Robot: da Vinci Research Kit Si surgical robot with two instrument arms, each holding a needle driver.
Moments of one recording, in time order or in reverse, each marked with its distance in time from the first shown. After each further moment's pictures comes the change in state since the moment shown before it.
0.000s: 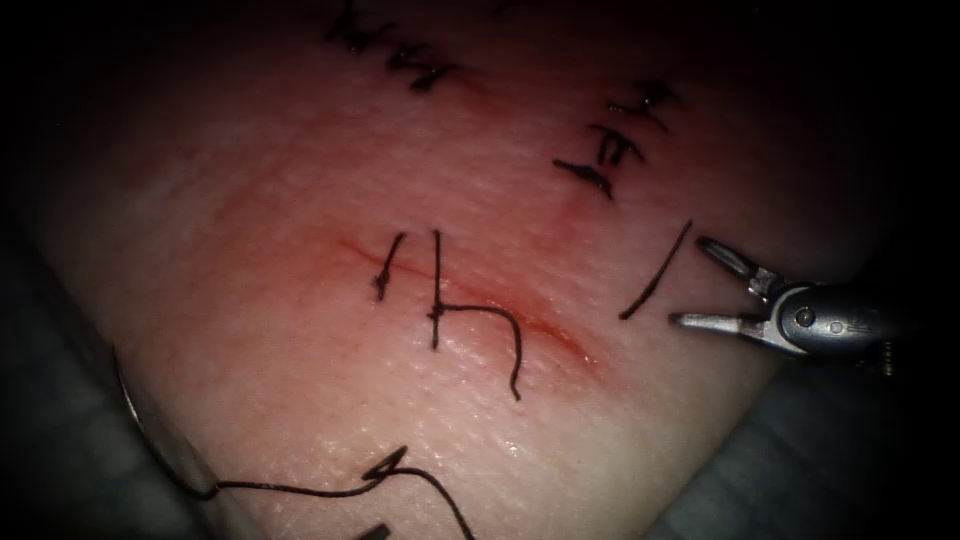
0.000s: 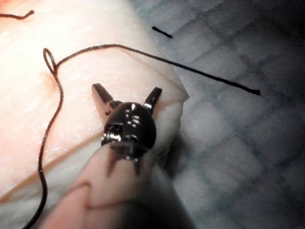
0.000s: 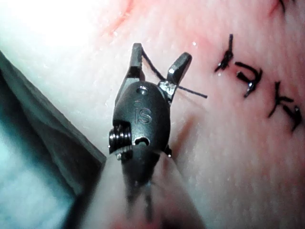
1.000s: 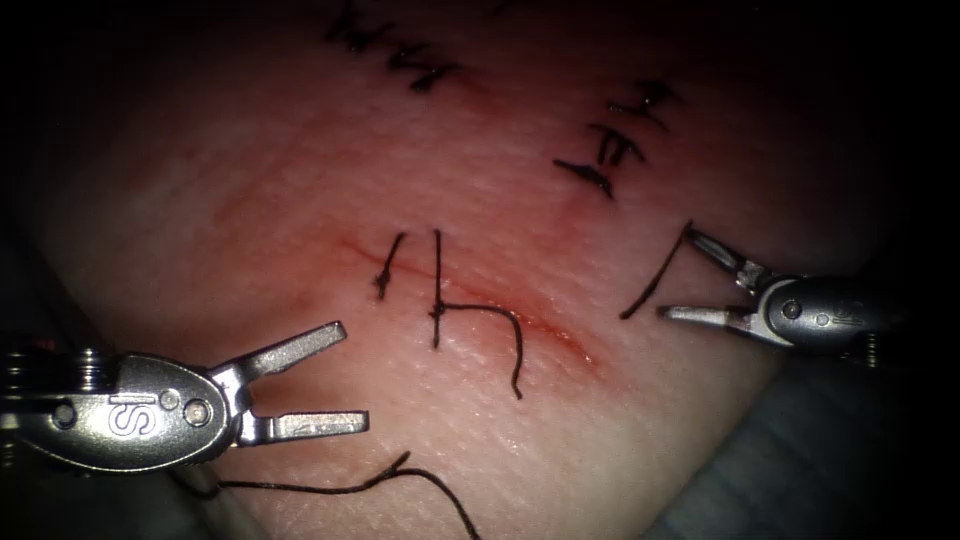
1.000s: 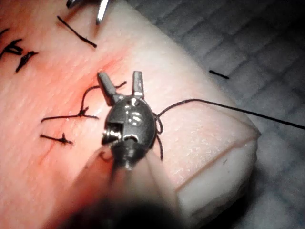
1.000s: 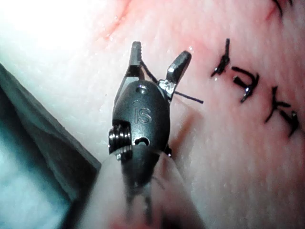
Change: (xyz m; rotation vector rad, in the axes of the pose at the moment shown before) right arm 0.000 0.000 0.001 0.061 0.023 0.002; left arm 0.016 -0.014 -0.008 0.091 0.210 0.125
